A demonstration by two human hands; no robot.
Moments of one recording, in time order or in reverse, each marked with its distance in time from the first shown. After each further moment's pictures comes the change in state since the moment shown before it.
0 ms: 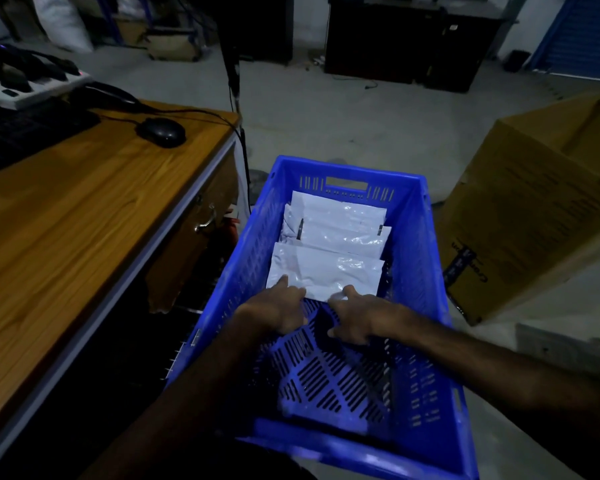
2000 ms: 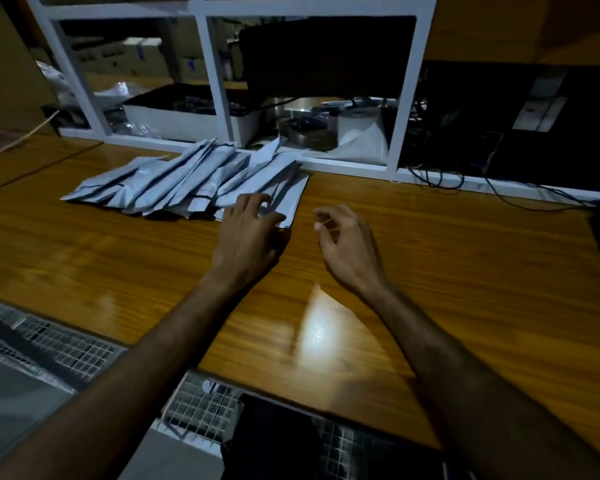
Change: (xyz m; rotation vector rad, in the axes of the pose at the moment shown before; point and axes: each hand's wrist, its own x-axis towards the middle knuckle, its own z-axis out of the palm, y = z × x) left_hand -0.693 -0.266 0.229 0.172 1.215 -1.584; right_hand -0.217 -0.703 0.122 0.412 0.241 -1.834
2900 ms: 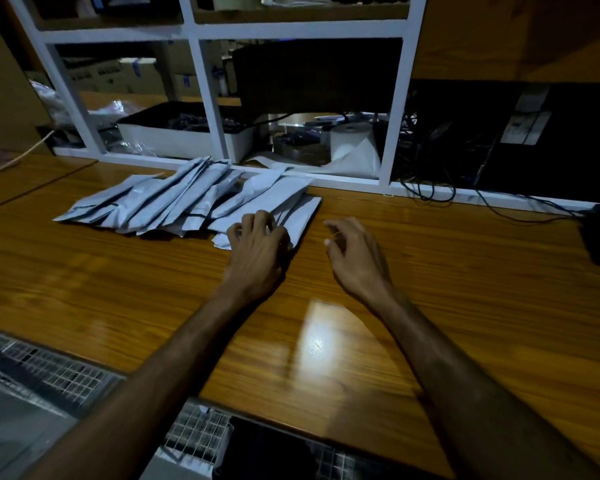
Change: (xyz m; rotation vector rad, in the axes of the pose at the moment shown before) left_hand 0.010 0.017 0.017 -0.058 -0.015 -0.013; right_hand 0.009 0.023 -0.012 -0.061 -0.008 0.086
